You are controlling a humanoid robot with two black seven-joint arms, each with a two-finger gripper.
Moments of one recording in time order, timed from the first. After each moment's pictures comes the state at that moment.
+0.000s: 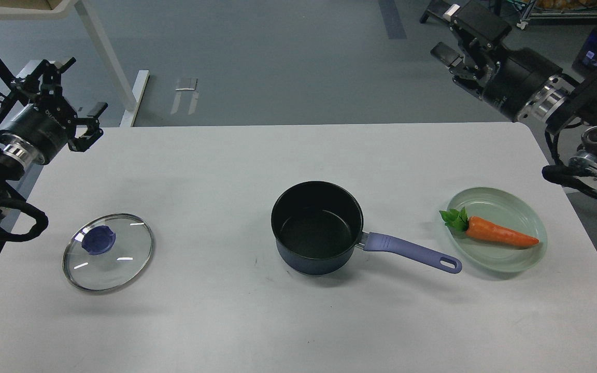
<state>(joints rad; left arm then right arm) -0.85 0.66 -0.23 -0.69 -0.11 -0.49 -0.49 1.14 -0.74 0.06 1.27 -0.16 -0.13 0.49</state>
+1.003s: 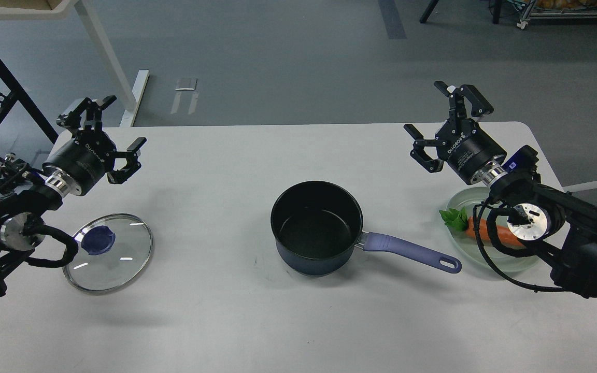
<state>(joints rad) -0.72 0.60 -0.33 -0.75 -0.11 -0.49 -0.43 0.80 -0.43 0.28 0.81 0.08 0.43 0.49</state>
